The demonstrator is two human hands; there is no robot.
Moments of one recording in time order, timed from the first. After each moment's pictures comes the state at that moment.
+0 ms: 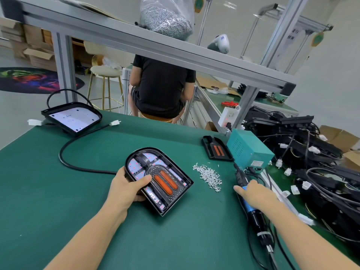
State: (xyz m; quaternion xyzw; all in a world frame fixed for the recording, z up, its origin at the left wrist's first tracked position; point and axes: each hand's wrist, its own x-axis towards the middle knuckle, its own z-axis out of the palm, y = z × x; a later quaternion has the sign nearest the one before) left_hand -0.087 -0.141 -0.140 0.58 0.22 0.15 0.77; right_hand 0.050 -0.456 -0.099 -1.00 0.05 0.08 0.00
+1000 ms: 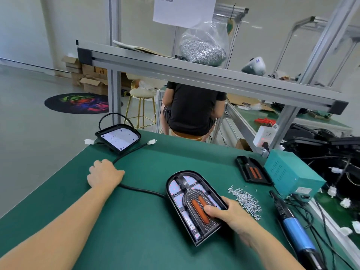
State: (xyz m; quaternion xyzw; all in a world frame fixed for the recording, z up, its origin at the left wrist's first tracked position) left_hand -0.079 0.018 -0.112 0.83 0.50 0.10 0.24; right_hand -0.003 -0.320 -0.119 -0.76 -0.16 0.27 0.56
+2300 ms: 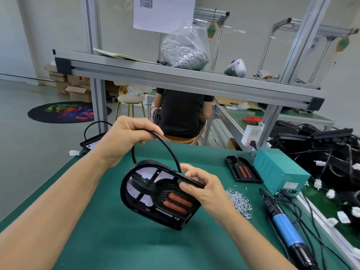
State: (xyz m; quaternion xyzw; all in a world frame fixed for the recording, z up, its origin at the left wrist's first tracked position) left_hand -0.089 -0.055 0.037 0.77 -0.10 0.24 0.58; right_hand -0.013 -0.271 -0.069 -0.67 -0.35 0.12 0.64
